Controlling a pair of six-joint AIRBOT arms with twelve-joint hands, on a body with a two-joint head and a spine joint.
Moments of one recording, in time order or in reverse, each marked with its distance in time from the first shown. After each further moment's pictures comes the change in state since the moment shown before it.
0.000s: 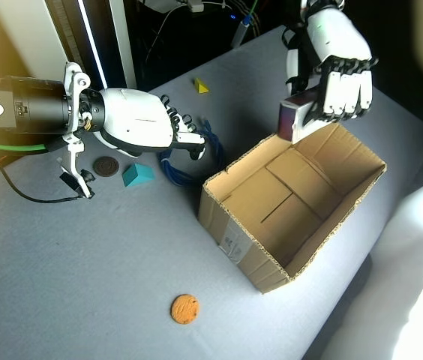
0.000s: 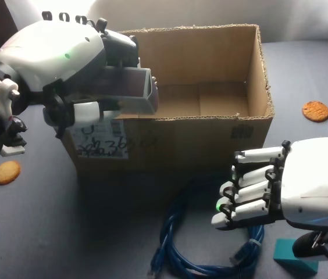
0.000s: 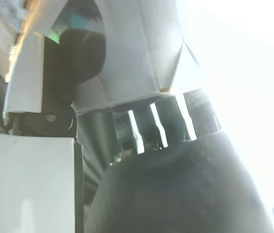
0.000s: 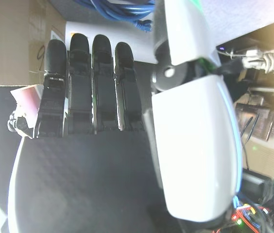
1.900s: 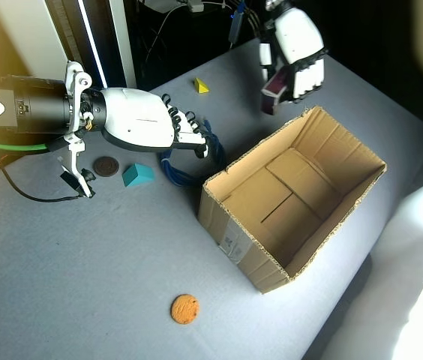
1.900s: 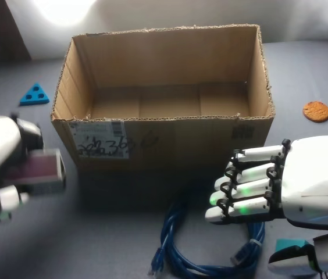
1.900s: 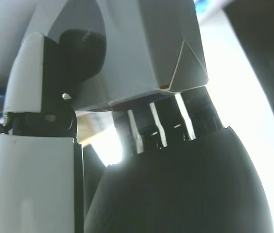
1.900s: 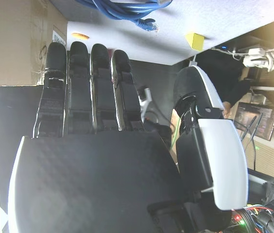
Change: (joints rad) left arm 0.277 0.193 -0.309 -0.603 -0.281 0.471; right arm 0.013 0.005 0.000 -0.027 -0.008 0.021
